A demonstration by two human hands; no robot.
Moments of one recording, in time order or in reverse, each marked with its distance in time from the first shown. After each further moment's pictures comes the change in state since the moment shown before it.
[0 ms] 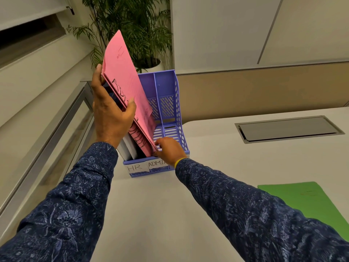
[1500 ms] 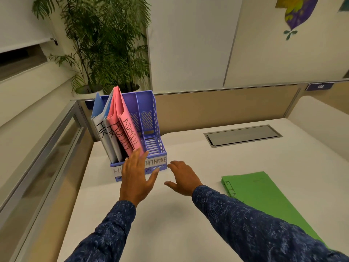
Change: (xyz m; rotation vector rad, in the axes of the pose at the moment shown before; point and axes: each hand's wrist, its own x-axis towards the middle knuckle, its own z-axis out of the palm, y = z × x) left_hand -0.196 0.054 -0.014 0.229 -0.537 -0.038; right_hand -0.178 0.037 -0.035 -0.278 0.029 0.012
